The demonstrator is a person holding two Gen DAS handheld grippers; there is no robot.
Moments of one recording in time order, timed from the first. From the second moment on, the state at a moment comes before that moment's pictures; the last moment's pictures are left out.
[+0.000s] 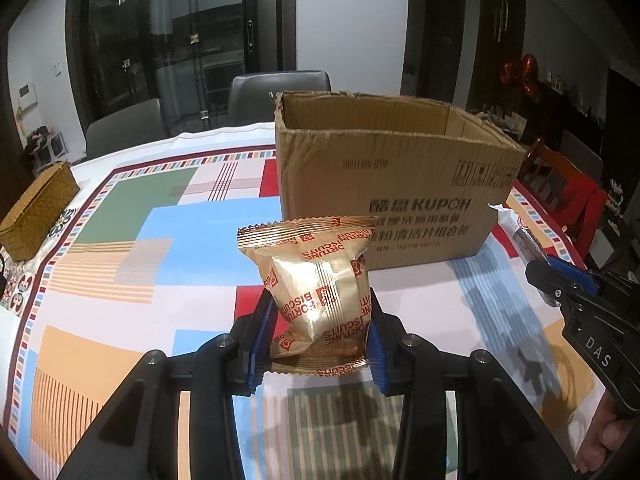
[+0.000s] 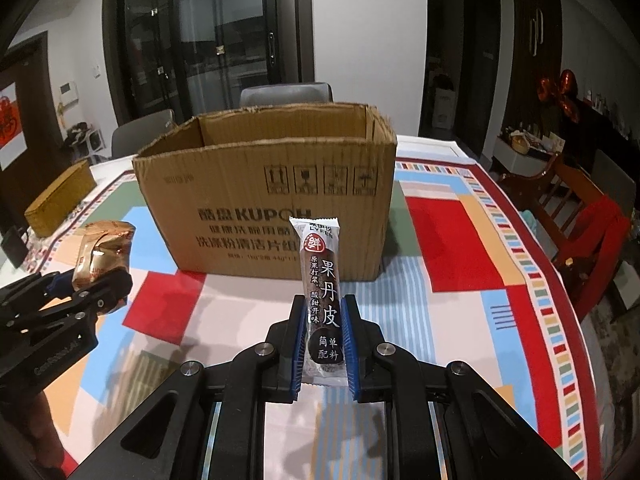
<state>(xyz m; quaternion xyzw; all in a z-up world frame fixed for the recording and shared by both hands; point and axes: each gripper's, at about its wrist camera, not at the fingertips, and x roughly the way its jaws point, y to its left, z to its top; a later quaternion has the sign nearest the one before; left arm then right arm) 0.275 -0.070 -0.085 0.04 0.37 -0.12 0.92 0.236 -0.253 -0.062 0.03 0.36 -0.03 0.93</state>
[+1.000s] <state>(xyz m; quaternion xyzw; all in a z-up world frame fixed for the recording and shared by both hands) 0.299 -0.082 -0.013 0.04 0.32 -0.13 0.94 0.258 -0.262 0.003 0.04 0.30 -0.01 0.95</state>
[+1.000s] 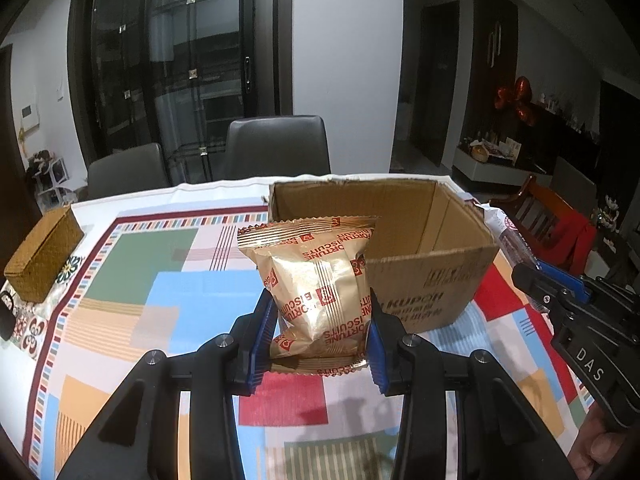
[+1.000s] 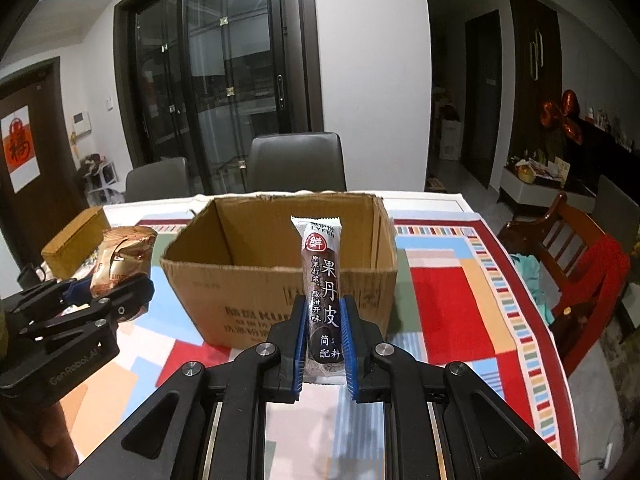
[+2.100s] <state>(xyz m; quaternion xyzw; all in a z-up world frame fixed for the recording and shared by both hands) 0.375 -0.107 0.005 0.04 0.32 -0.14 0.94 0.336 -0.277 0.031 0.04 0.28 -0.01 0.96</state>
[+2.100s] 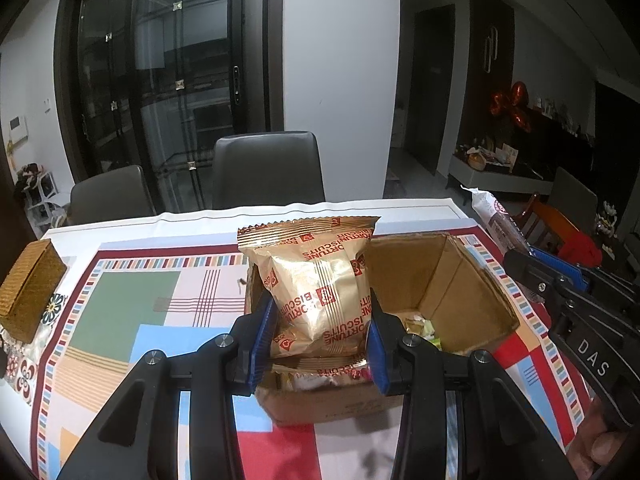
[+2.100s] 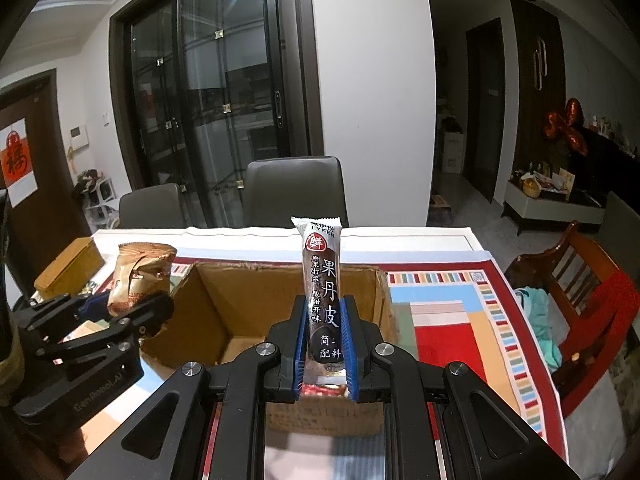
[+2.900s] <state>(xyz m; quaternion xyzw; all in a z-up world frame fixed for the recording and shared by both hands) 0.410 -0.118 -0.013 0.04 0.33 -0.15 0.93 0.383 -0.281 0.009 0.03 0.30 0.00 0.95</state>
